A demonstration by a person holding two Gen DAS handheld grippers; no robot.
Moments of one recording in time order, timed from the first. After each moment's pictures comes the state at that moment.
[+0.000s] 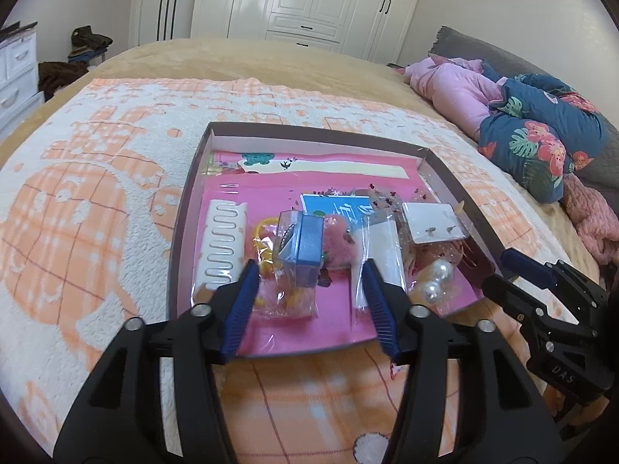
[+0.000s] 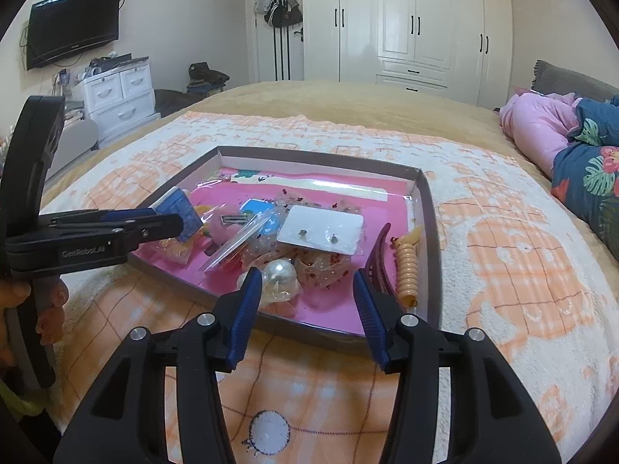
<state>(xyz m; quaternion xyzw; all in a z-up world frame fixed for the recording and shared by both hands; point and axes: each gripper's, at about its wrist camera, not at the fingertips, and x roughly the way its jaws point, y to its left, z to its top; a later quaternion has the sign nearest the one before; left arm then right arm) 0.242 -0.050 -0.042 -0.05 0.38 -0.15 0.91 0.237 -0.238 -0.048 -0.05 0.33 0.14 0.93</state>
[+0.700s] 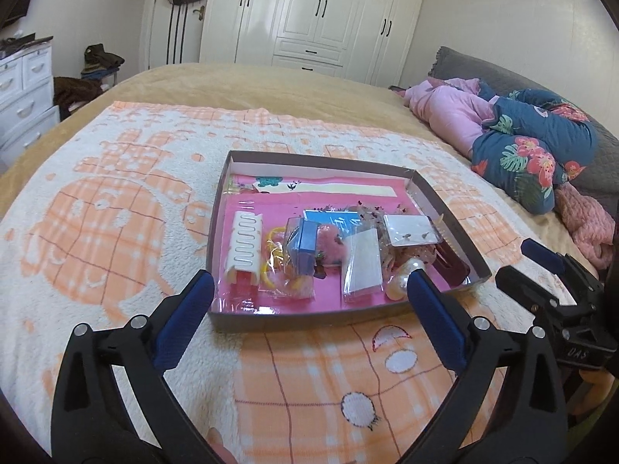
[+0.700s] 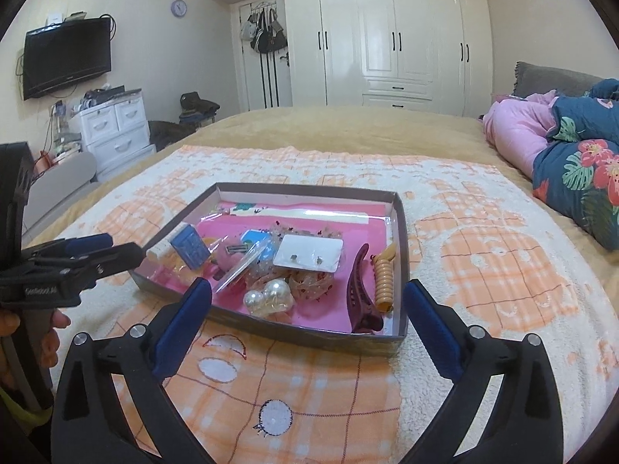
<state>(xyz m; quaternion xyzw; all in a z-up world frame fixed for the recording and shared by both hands) 0.192 -0.039 -0.010 -0.05 0.33 -0.13 0.93 0.208 -0.255 -0.018 -0.01 0.28 0.12 0.95</state>
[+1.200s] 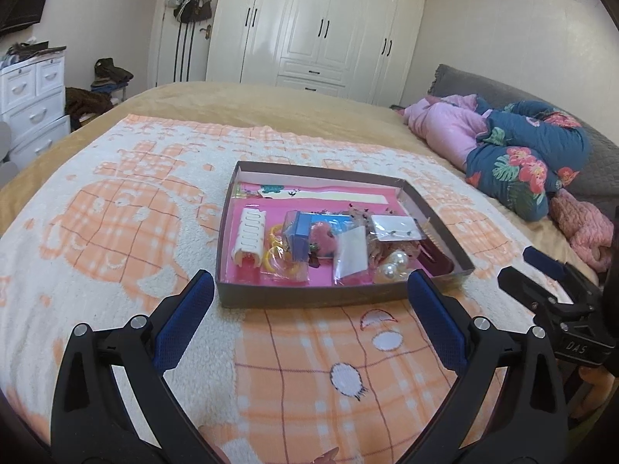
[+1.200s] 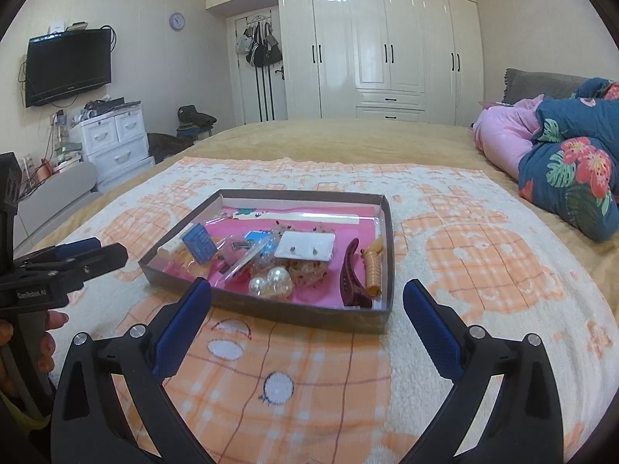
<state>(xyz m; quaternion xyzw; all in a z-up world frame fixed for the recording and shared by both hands) 0.146 -0.037 -0.005 -0.06 0.29 -0.12 0.95 0.166 -0.265 -0.016 0.00 0.26 0.11 0.96</state>
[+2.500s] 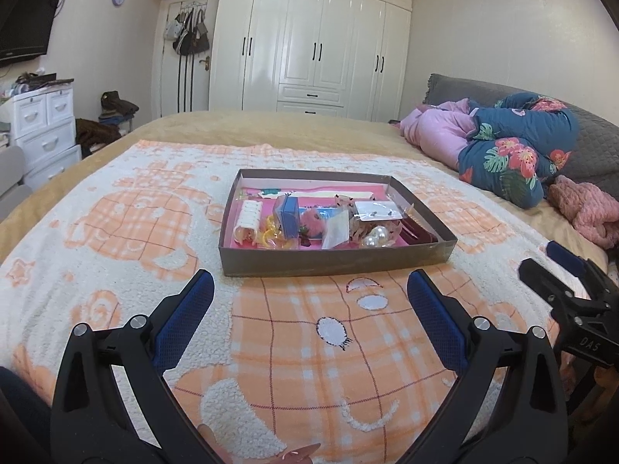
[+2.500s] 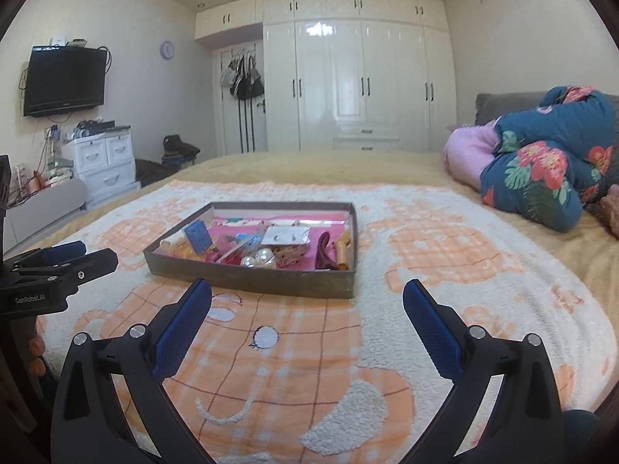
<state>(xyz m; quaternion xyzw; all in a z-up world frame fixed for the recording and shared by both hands) 0.080 -0.052 -0.015 -0.02 0.24 -0.11 0.96 0.083 -0.281 -0.029 0.00 0.18 0.07 0.98</state>
